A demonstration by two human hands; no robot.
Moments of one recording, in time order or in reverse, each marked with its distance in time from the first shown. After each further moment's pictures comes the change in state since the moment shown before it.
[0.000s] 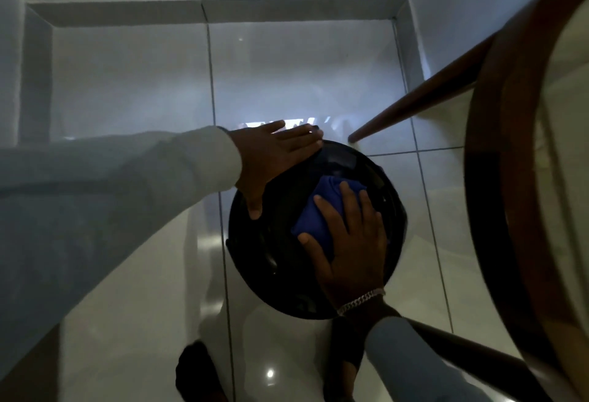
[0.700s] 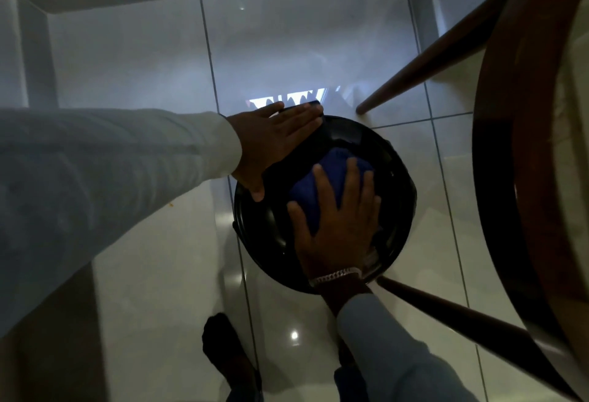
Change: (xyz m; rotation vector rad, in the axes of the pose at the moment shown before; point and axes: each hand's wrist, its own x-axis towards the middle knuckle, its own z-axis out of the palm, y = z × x) left_hand -0.001 0.002 0.009 0.053 0.034 -0.001; right_hand 0.000 -0.034 0.017 0.019 0.015 0.218
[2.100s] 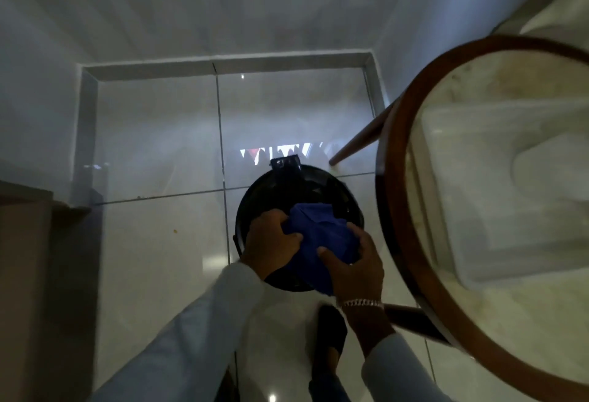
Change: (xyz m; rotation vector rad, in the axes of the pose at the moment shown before) left_hand -0.073 0.169 -0.042 -1.241 0.468 -0.834; right_hand -0.044 -0.002 -0.163 0.689 -0.102 0.479
